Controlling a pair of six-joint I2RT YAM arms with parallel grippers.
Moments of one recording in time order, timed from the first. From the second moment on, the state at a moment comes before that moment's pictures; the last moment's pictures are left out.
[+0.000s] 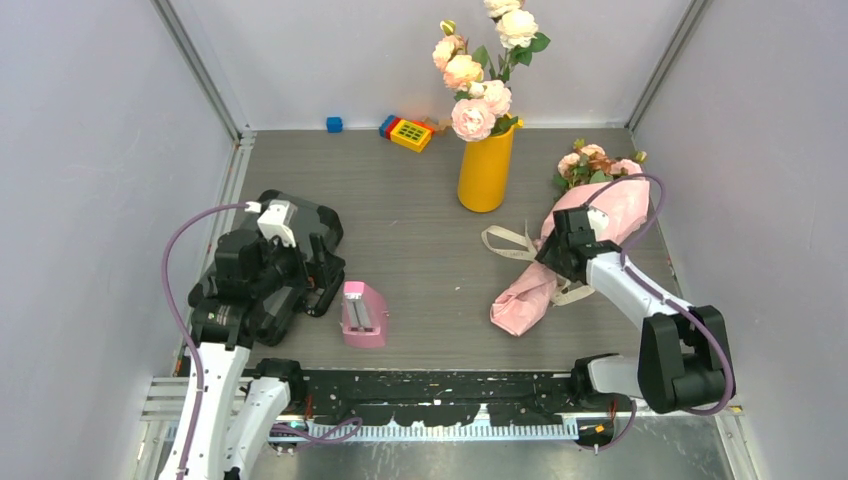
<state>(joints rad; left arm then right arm) -0.08 0.64 0.81 -0.67 0.36 -0.16 0.17 1.26 0.68 -0.39 0.27 0.69</state>
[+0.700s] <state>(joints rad) -0.31 0.61 0.80 -0.61 0.37 -0.38 0.17 1.21 0.76 -0.47 0.27 0.68</state>
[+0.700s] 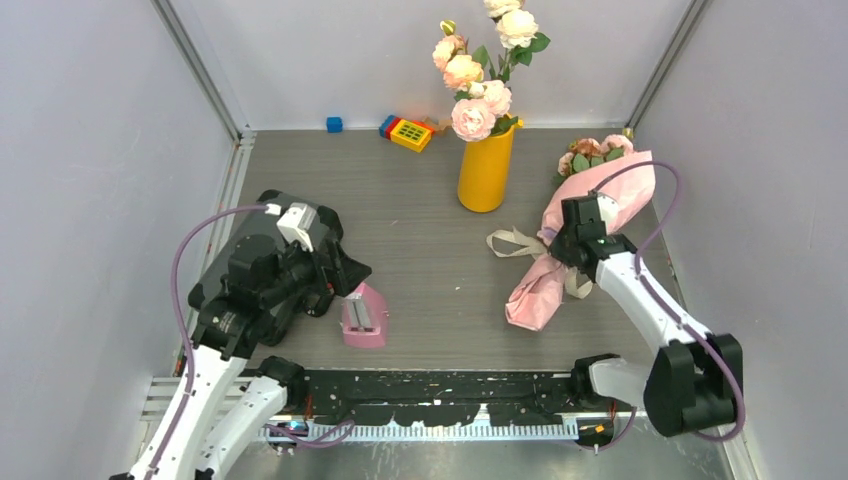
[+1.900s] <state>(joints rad) -1.16 1.34 1.02 0.21 0.08 -0.66 0.22 0.60 0.86 -0.44 -0.02 0.89</state>
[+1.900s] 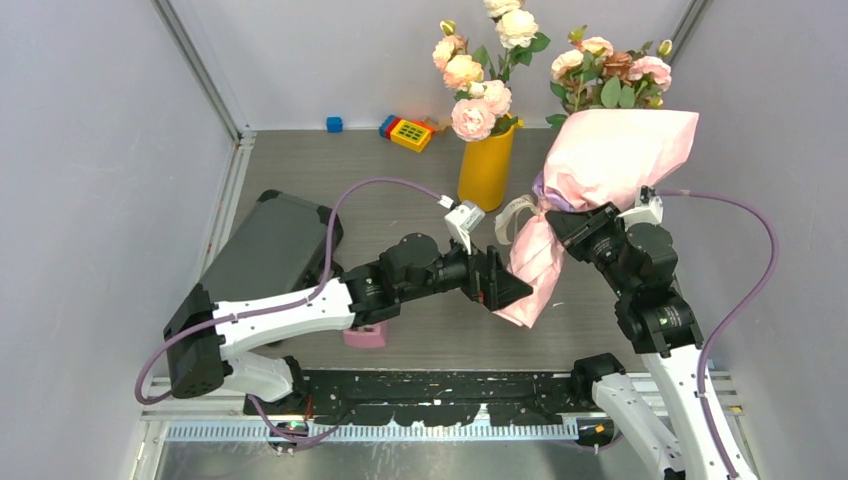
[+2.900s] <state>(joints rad) -1.17 1.50 1.14 0.23 0.11 -0.72 0.22 0.48 0.72 -0.19 -0.20 0.86</state>
